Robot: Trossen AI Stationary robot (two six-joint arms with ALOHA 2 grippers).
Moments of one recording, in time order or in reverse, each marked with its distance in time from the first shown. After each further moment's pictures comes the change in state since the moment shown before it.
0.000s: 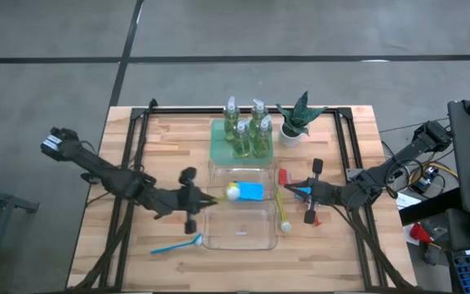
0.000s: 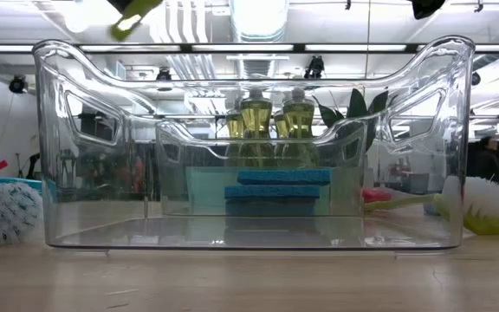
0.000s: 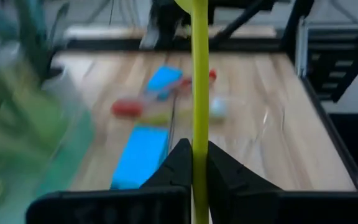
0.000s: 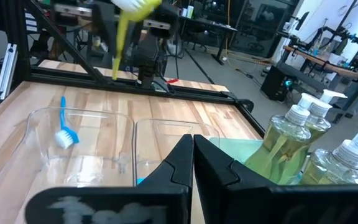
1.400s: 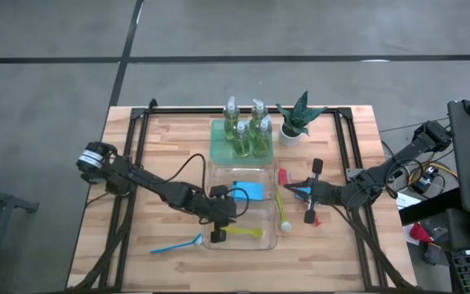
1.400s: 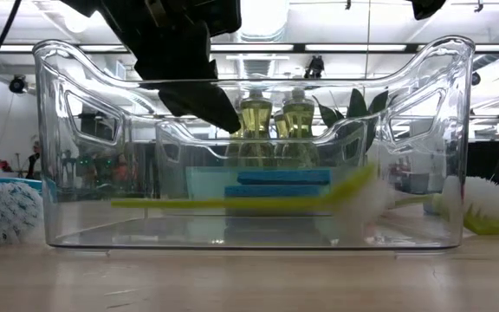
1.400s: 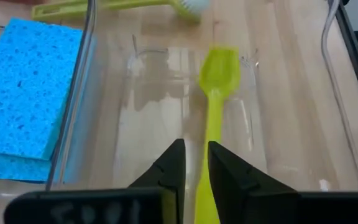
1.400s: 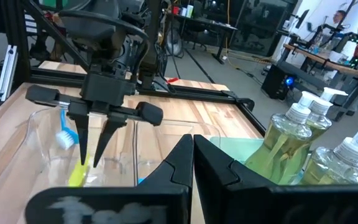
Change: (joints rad) left arm 0.153 0.474 0.124 0.039 0.402 -0.094; right arm 0.000 0.000 0.000 -0.002 0.001 0.013
